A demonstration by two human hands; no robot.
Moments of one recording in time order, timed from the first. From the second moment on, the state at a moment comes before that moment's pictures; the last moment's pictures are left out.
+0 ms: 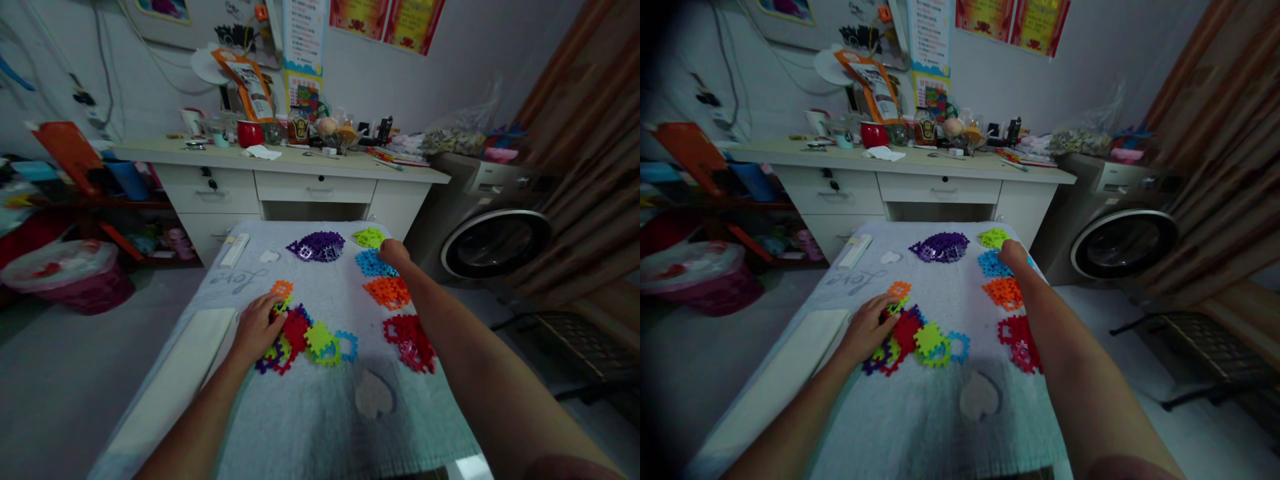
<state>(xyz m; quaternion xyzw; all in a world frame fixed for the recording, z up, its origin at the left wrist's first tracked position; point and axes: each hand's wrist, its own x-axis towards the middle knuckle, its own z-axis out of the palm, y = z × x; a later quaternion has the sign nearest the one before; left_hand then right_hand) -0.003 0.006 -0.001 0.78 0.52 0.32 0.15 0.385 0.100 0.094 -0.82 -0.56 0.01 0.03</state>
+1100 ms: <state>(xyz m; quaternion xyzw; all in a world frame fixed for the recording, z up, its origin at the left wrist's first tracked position) -0.007 0.009 -0.002 0.76 0.51 0.38 0.18 0.253 0.000 0.029 -0.59 -0.72 0.24 0.28</state>
